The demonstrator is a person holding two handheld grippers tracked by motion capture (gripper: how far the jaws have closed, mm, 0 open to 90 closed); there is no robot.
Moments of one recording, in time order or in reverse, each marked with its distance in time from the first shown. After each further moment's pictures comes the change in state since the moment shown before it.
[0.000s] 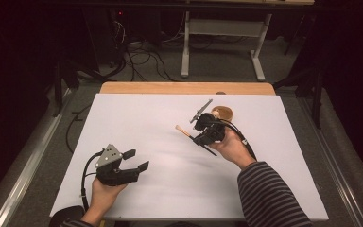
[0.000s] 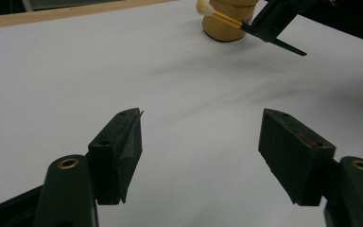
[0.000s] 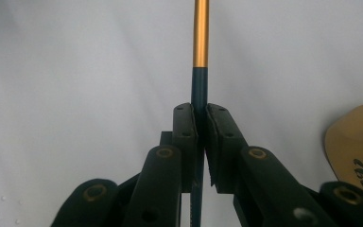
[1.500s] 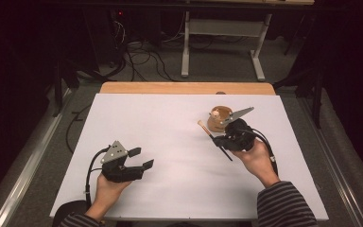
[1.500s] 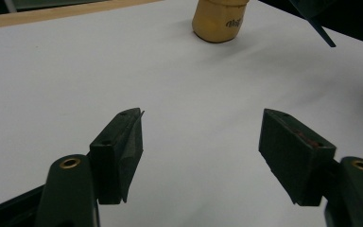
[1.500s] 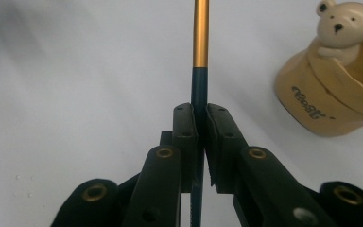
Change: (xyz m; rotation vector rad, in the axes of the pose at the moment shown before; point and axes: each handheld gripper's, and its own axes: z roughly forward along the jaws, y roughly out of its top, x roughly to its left) left arm 0.000 0.007 0.015 0.010 -0.047 0.022; right arm -0.006 -0.072 -0.044 -0.226 -0.056 0.150
